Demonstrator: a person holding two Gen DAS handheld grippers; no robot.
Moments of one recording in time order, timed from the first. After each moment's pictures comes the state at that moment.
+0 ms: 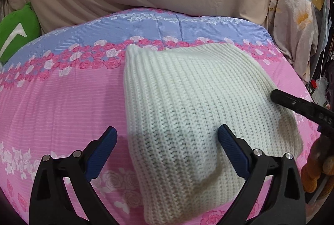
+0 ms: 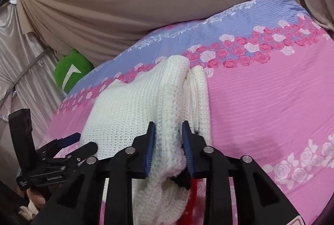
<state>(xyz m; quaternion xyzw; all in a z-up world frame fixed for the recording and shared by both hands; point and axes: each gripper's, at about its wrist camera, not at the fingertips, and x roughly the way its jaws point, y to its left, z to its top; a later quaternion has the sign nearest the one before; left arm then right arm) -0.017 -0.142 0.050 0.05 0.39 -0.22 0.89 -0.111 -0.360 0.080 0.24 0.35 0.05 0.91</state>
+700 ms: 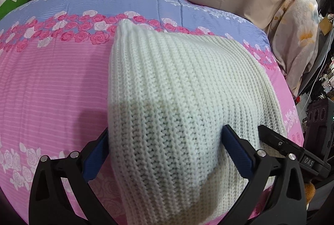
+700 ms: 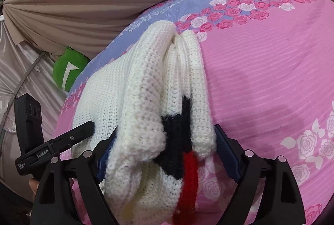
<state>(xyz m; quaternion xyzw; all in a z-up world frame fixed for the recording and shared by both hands) 0.016 -0.146 0.026 -0.04 0.46 -0.25 0.85 -0.095 -0.359 0.030 0.30 0.40 0.07 0.87</state>
